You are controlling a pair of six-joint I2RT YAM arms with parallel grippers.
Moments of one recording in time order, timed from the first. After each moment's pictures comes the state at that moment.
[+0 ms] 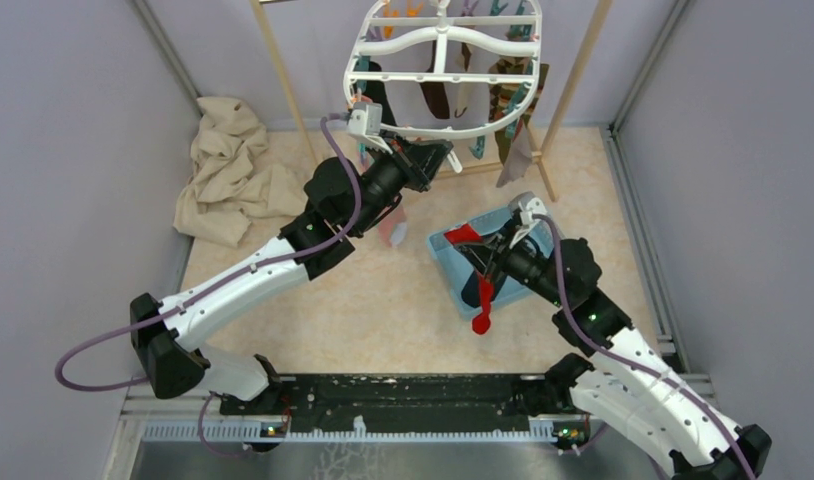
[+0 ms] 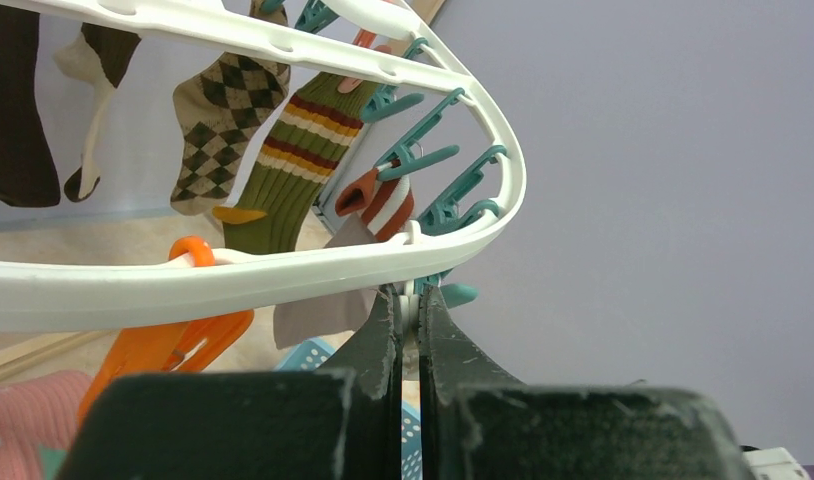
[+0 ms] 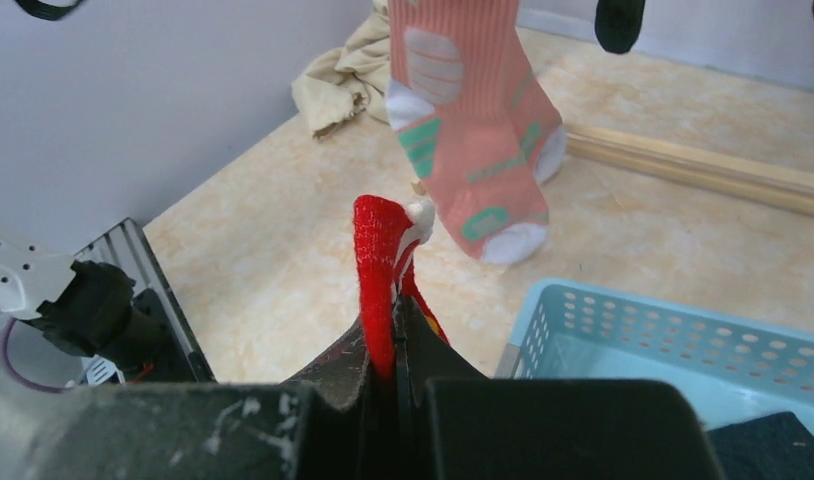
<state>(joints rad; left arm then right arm) -0.93 1.39 1.33 0.31 -0.22 -0.54 0.61 0.66 0.62 0.02 -0.26 0.27</state>
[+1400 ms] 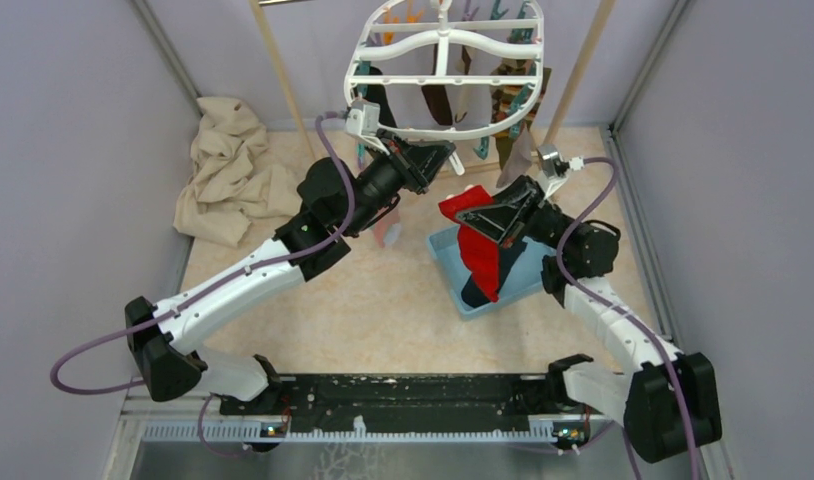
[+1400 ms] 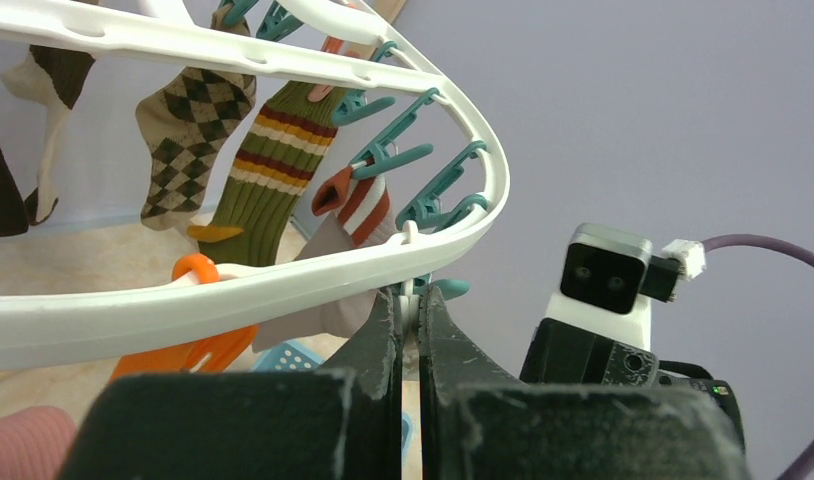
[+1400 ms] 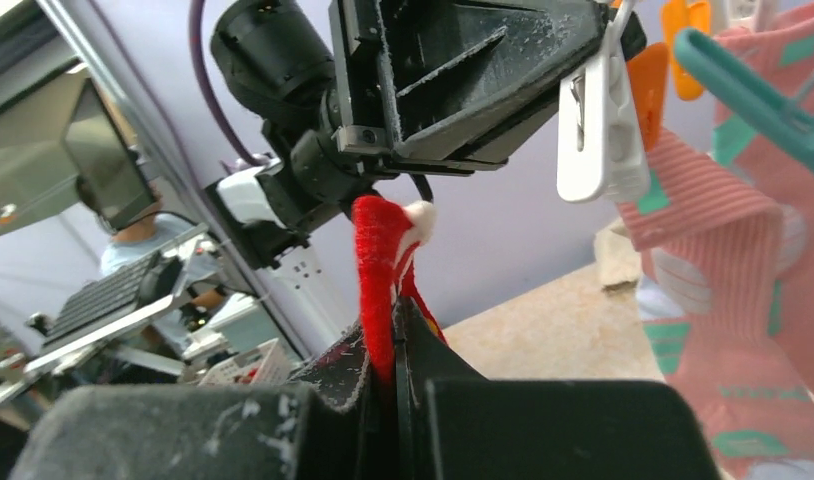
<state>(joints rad) -0.93 1.37 1.33 0.31 -0.16 -0.55 0.28 1.02 0.63 1.18 -0.91 1.17</state>
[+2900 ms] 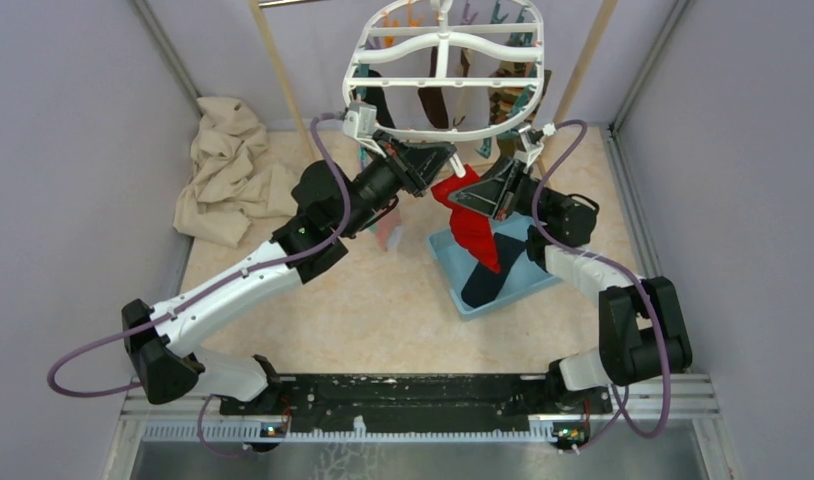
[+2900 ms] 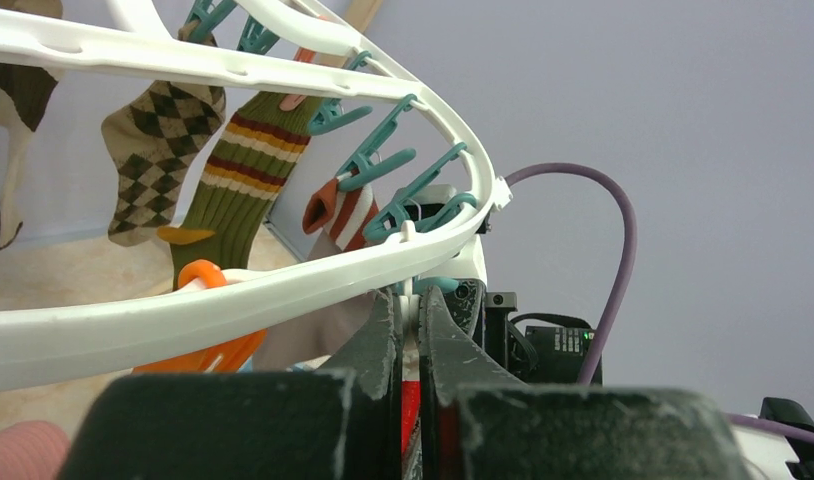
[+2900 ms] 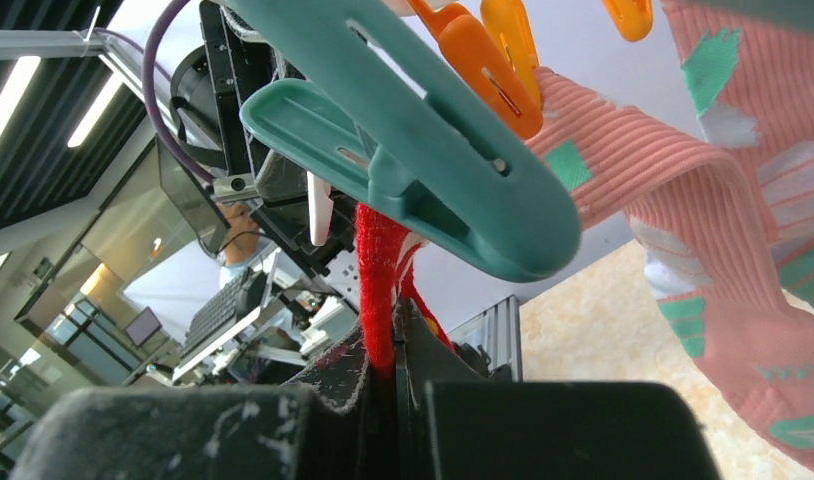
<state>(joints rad) -0.93 1.35 1.31 0.35 -0.11 -0.55 0.24 1.41 0.77 1.56 -1.00 1.60</state>
